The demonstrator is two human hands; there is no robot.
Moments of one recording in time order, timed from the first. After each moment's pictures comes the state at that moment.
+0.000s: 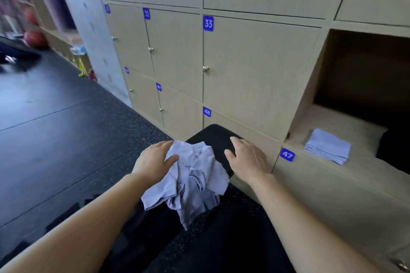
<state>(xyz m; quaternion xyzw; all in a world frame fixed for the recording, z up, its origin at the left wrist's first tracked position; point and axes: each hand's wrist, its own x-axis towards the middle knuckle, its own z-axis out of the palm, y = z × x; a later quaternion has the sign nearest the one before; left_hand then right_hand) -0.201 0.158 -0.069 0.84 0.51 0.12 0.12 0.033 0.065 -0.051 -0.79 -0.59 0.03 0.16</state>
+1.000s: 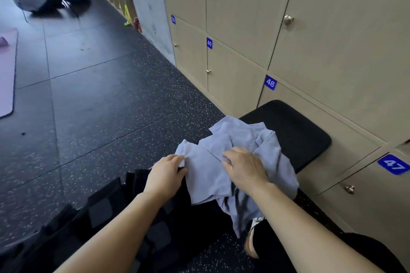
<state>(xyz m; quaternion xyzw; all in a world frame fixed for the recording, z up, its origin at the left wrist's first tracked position) -0.295 0.199 -0.193 0.74 0.63 0.10 0.20 -0.081 0.184 -0.174 -0.67 -0.72 0.12 0.10</state>
